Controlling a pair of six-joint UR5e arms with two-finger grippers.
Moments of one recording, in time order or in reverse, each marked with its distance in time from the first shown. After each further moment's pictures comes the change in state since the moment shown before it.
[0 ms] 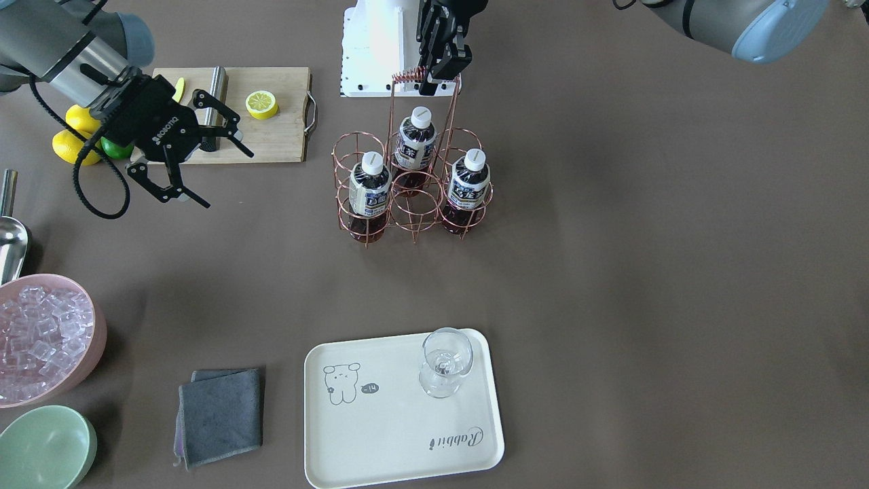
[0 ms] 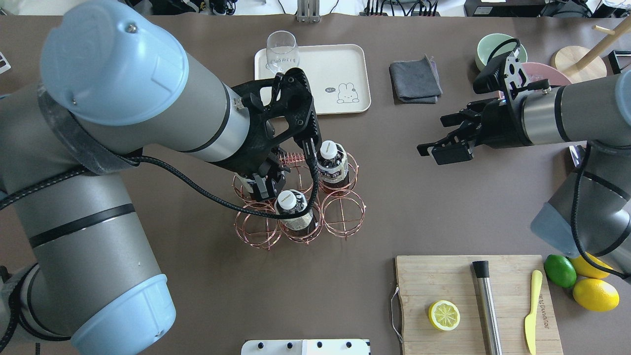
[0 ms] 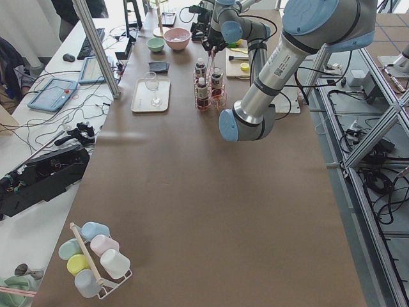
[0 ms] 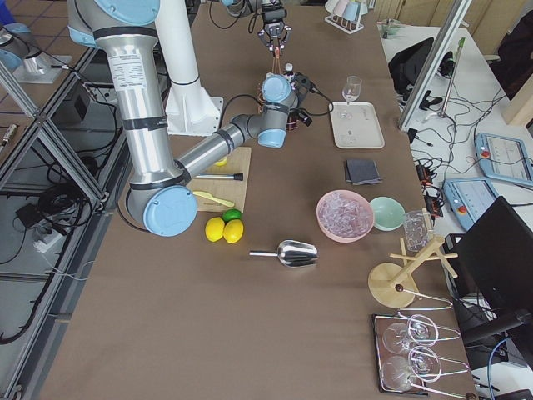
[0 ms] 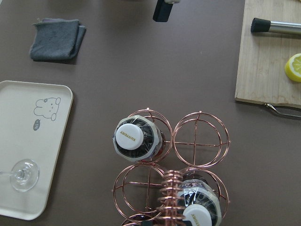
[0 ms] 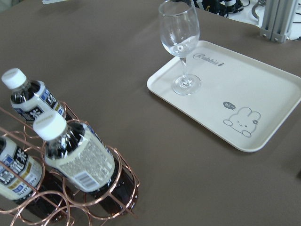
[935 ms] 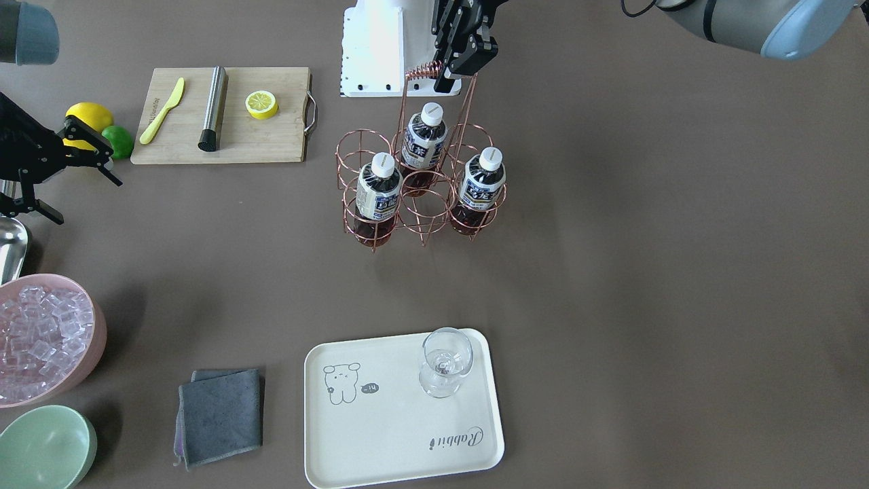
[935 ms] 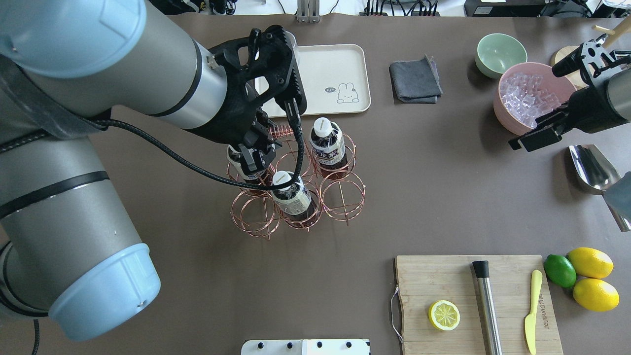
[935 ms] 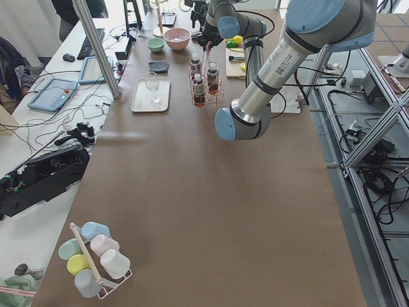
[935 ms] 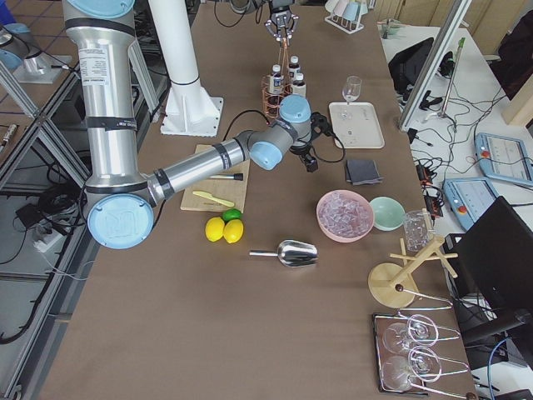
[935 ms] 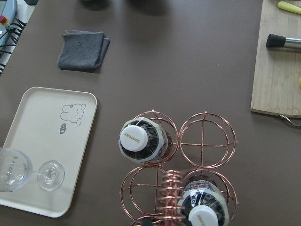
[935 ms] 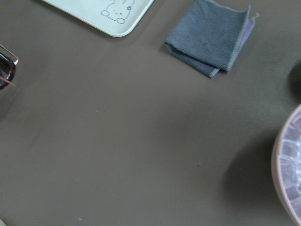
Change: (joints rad) left arm -0.071 -0.013 -0.014 -0.001 -0.033 -0.006; right arm 0.236 -0.137 0.013 -0.392 0.204 -0.224
